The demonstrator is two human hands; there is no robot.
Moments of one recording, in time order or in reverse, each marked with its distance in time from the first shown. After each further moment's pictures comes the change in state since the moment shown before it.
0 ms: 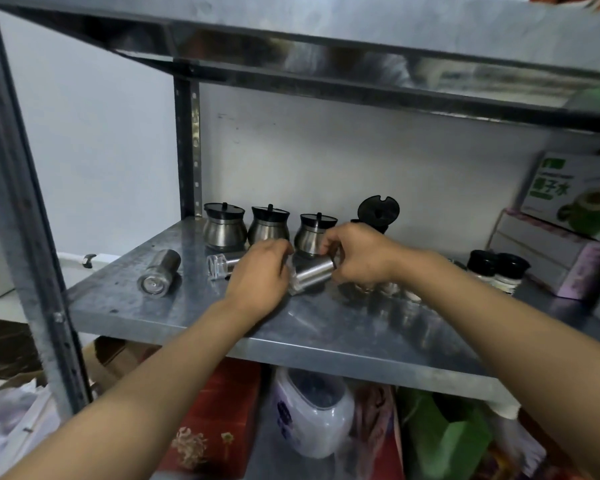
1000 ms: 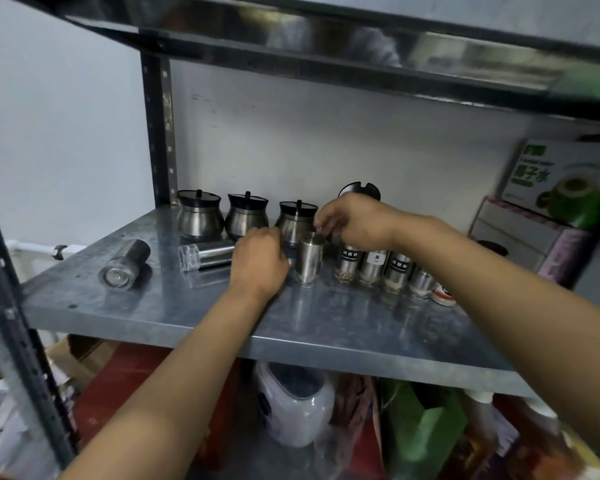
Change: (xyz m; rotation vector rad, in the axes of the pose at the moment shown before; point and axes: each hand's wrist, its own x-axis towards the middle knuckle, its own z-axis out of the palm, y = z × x) left_hand 0.025 0.018 0.042 0.136 0.064 -0.101; right_hand 0.009 0.029 -0.025 0.117 0.003 0.036
